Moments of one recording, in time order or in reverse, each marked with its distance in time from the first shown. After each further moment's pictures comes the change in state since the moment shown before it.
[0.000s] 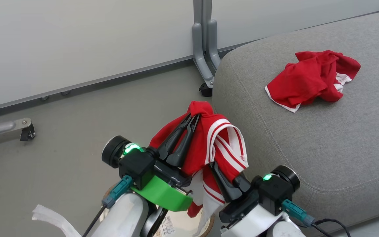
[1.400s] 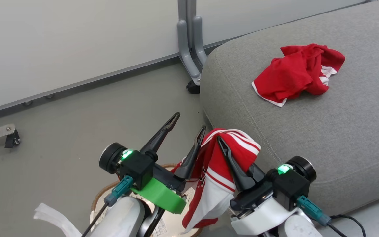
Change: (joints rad) left arm 0.001 0.026 -0.011 0.082 -0.002 0.000 0.000; right arm 0.011 0.000 -0.077 -0.069 -0.063 0.000 0.000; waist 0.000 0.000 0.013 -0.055
